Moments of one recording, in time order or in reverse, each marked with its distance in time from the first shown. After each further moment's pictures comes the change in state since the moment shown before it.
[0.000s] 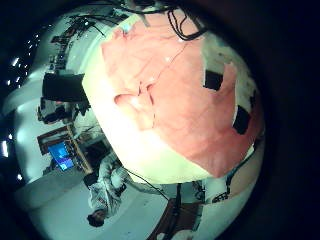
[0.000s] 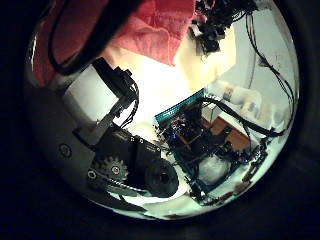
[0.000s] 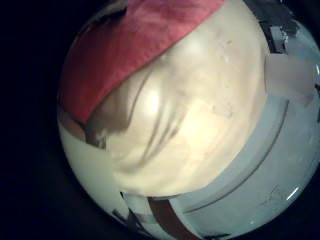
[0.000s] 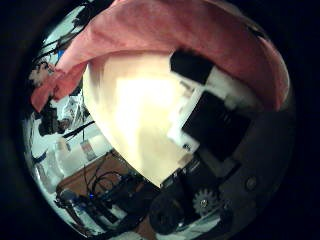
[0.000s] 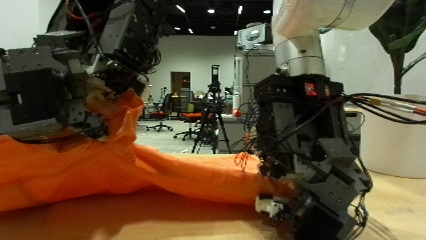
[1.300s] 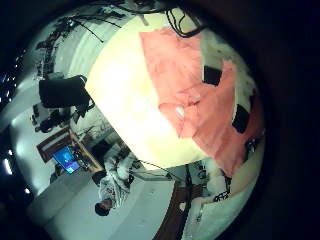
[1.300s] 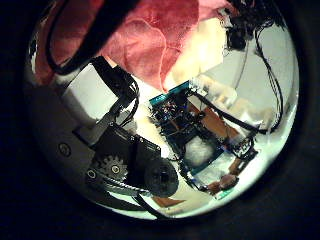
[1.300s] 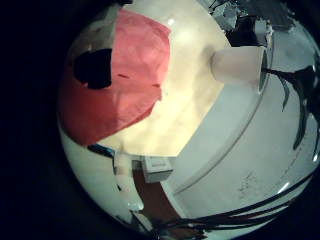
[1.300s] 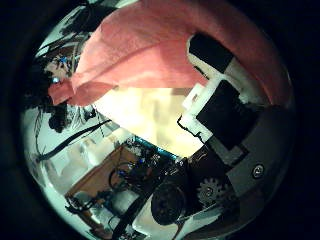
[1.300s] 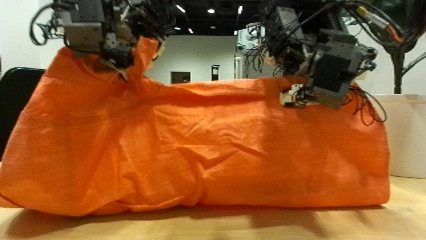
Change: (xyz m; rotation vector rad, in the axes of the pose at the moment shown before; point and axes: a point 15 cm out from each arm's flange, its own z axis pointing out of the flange) left arm -0.053 -0.082 -0.095 -0.119 0.026 -0.007; right arm 0.051 -0.016 -0.151 -0.245 0.061 0.062
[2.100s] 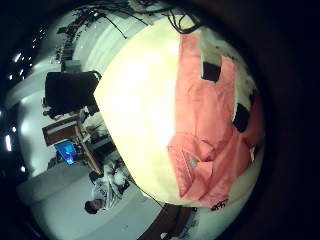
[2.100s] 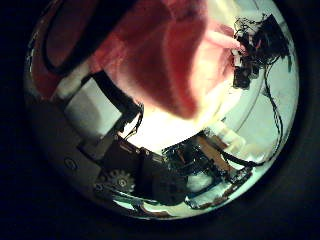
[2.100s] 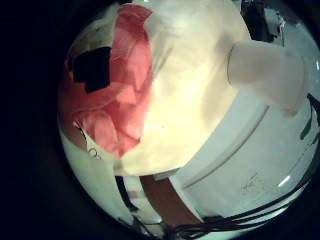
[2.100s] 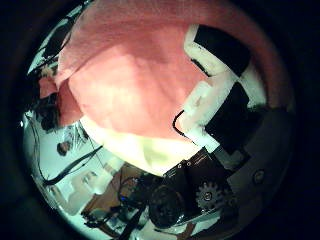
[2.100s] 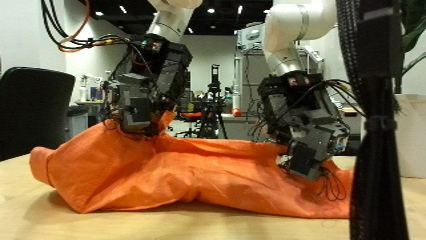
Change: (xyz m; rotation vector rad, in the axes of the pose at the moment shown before) left arm -0.038 -0.145 0.053 0.117 -0.081 -0.176; right arm 0.047 -0.125 0.088 0.044 -0.008 0.175
